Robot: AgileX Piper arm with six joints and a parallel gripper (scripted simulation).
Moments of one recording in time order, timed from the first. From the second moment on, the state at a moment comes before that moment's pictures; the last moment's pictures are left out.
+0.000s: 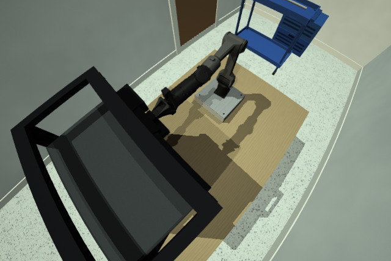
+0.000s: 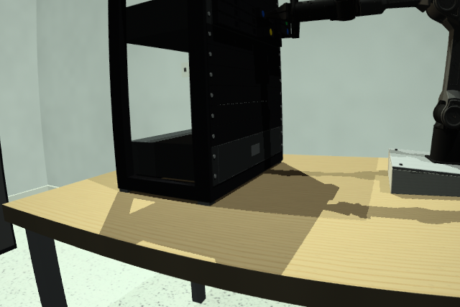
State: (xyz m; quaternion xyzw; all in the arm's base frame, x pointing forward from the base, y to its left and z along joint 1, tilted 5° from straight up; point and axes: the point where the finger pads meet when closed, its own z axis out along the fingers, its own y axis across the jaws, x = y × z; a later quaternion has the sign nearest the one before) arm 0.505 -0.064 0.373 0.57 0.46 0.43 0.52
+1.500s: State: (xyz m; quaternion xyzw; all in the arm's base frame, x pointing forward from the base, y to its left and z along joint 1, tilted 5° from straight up) arm 0.514 -0.066 0.373 0.57 0.46 0.43 0.52
